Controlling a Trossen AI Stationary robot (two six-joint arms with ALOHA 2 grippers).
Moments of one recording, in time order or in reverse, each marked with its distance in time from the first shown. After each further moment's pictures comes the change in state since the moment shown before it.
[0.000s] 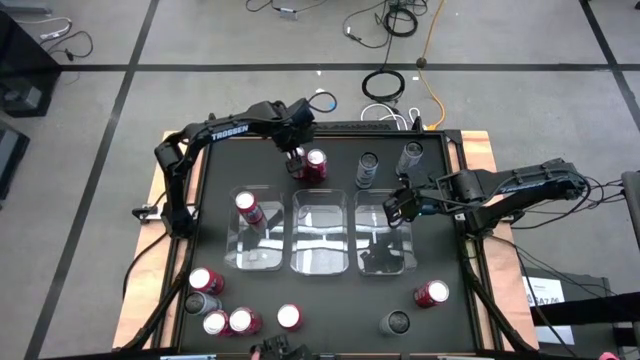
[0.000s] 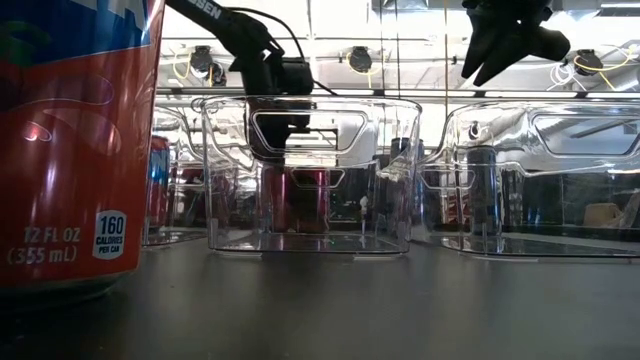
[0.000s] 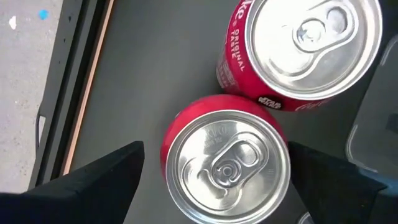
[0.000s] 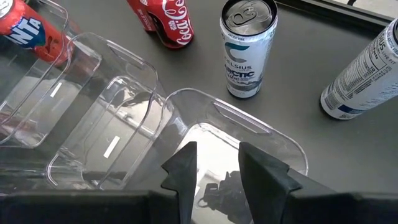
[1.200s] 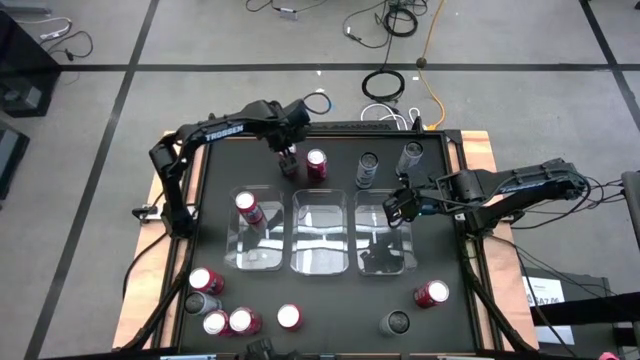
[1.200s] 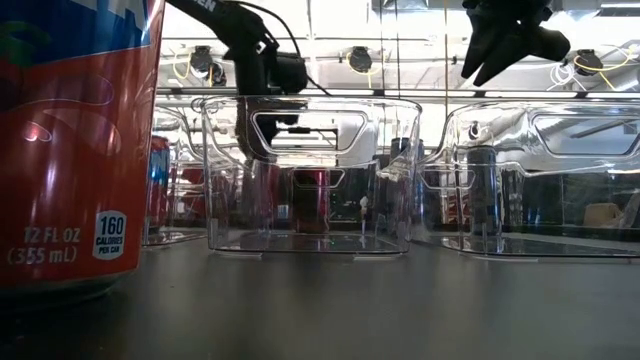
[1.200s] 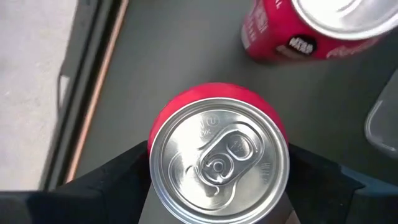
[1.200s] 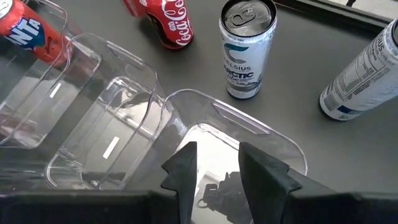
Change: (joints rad) left arm 0.000 -0.046 -0.005 -0.110 -0.108 -0.081; right arm 0.000 0.000 0.000 0.000 0.003 -0.003
